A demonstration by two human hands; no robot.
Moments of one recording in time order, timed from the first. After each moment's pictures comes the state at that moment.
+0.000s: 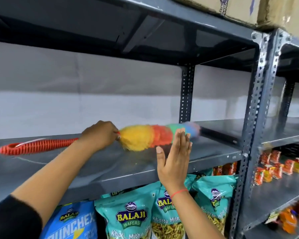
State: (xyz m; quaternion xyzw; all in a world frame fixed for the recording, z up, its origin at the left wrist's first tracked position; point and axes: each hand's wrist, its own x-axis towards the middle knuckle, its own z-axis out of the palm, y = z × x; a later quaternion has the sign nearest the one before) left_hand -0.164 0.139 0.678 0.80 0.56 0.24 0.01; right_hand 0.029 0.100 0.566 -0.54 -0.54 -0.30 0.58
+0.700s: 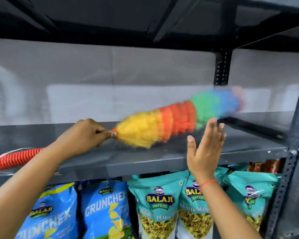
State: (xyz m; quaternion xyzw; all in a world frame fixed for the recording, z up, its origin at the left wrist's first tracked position) left_hand -0.267 0.077 0.665 0.76 0.58 0.28 0.02; right_hand 0.029 0.104 0.562 -0.52 -0.53 -0.32 0.59
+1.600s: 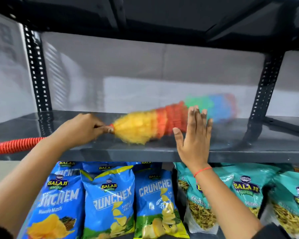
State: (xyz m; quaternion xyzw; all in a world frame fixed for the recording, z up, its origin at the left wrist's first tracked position) left_hand -0.462 0.044 0.653 0.74 0.63 0.22 -0.03; right_hand -0.175 0.086 0.583 -0.47 -0.64 -0.33 0.52
